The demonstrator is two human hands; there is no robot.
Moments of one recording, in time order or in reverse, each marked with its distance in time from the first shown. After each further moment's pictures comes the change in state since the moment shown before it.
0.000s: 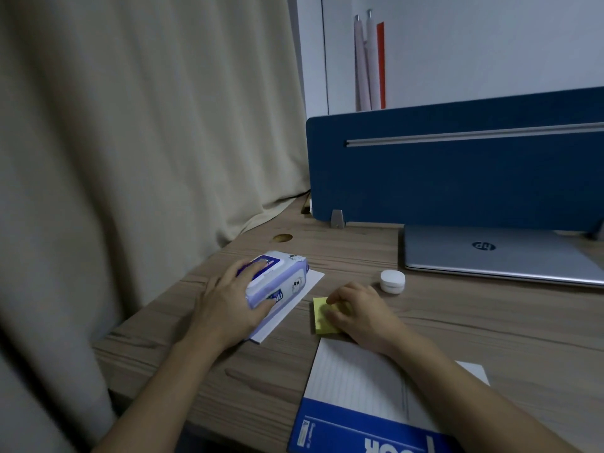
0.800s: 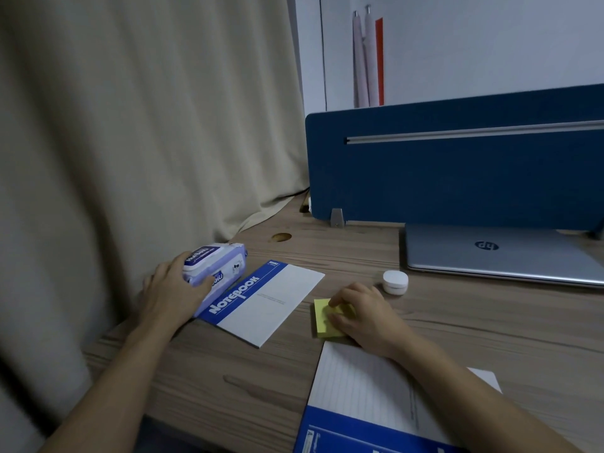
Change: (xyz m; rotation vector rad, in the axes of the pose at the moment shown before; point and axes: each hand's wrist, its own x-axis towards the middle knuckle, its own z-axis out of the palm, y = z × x) left_hand 0.034 -0.092 -0.012 0.030 0.162 -0.386; right_hand 0.002 0.006 0.003 -0.016 -0.005 -0.013
